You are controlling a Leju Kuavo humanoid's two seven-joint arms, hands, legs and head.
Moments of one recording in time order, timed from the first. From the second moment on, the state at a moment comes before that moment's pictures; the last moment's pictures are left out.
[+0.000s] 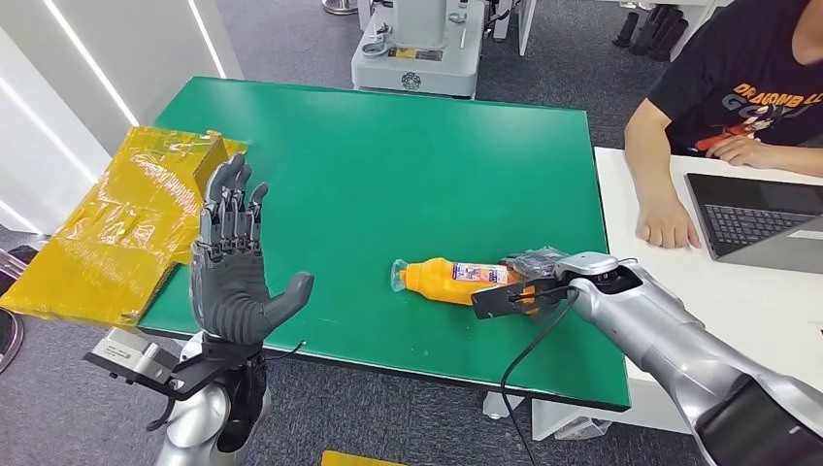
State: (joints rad) left arm -0.11 -0.15 -0.34 -1.28 0.15 0.14 -0.52; right arm -0.96 -0.25 1.21 -0.46 0.53 0.42 -0.15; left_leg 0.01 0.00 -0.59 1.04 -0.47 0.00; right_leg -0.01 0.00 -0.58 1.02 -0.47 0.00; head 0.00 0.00
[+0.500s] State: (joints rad) left arm -0.11 -0.14 -0.34 -1.26 0.15 0.14 -0.52; right arm -0.95 -0.25 1.22 -0.45 0.54 0.33 -0.16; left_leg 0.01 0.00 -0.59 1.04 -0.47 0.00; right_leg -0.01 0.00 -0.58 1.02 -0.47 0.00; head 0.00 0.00
